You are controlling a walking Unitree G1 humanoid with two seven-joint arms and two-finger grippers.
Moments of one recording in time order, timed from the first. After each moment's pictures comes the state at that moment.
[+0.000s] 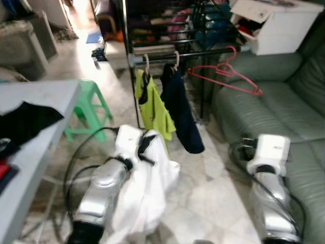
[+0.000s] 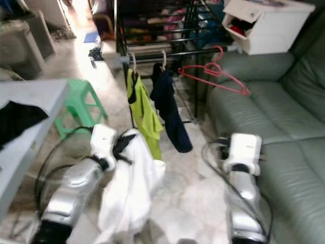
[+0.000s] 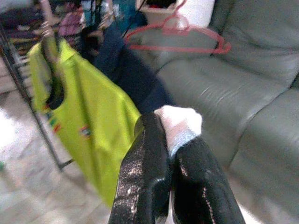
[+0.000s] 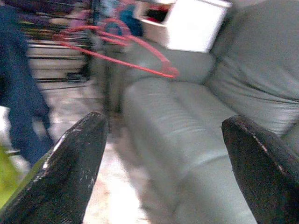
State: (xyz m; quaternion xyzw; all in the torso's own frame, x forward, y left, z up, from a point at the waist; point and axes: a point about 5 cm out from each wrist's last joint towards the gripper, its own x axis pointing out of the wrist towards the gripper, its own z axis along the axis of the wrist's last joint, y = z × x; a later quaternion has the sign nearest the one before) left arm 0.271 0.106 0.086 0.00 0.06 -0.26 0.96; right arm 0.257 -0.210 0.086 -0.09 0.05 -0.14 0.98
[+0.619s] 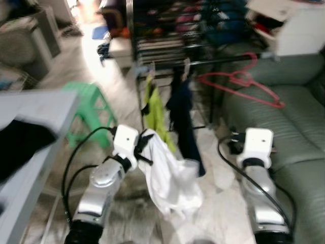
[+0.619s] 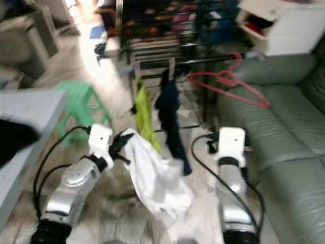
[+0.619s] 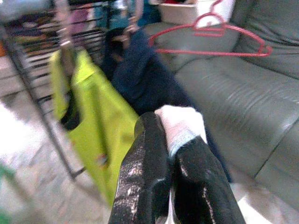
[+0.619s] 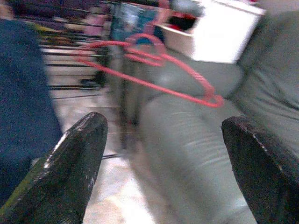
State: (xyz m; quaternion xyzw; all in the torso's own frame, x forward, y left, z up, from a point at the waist) left arm 0.272 0.097 0.090 -0.01 0.05 -0.28 0.96; right arm 0.265 -0.207 0.092 -0.11 0.03 -0.14 0.98
